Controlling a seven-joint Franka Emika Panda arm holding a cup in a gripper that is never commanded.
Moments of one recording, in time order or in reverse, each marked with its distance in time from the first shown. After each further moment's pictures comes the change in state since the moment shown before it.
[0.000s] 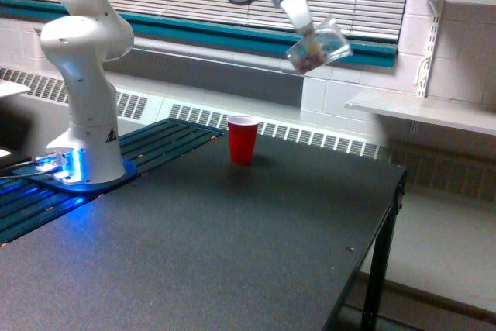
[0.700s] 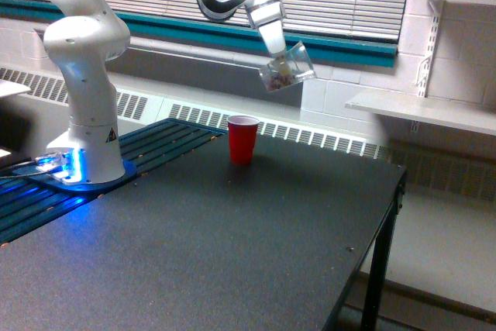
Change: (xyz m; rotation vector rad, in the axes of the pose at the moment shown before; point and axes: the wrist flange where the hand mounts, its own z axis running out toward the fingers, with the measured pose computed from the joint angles) arm -0.108 -0.010 0.010 -0.028 -0.107 -0.085
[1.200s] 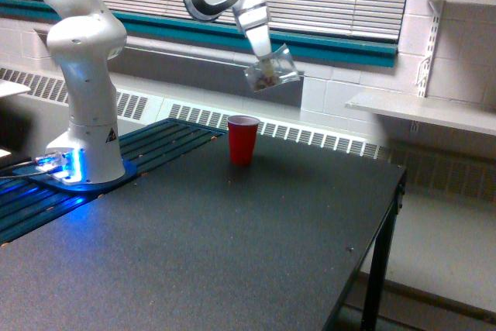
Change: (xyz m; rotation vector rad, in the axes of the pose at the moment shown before) arm -0.062 -0.009 -0.005 0.006 -0.057 -0.034
